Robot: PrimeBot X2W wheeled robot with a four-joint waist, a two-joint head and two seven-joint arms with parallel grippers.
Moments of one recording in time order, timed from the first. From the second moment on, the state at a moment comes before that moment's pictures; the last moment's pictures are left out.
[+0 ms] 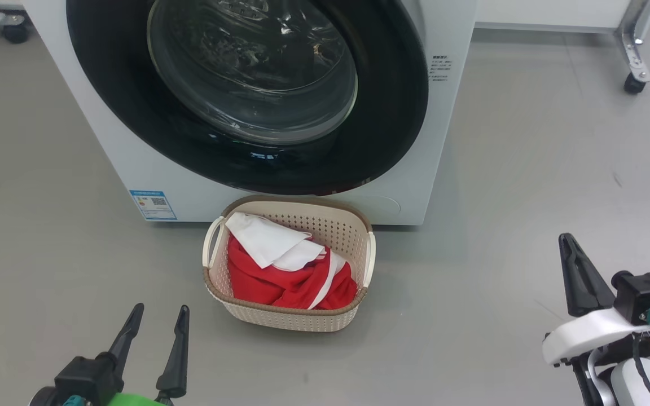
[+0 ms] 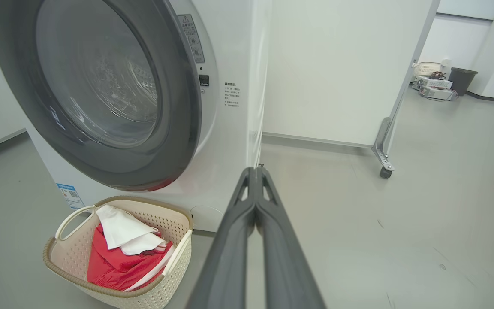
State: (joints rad) left arm 0.13 0.16 -0.22 -0.01 -0.44 -0.04 -0.14; right arm 0.00 -0.20 0.13 0.15 0.28 -0.02 -0.18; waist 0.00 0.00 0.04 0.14
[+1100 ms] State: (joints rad) left arm -0.06 0.14 -0.25 -0.04 -0.43 -0.08 -0.18; right arm -0.60 -0.18 0.25 0.31 0.32 0.11 -0.04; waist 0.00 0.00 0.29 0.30
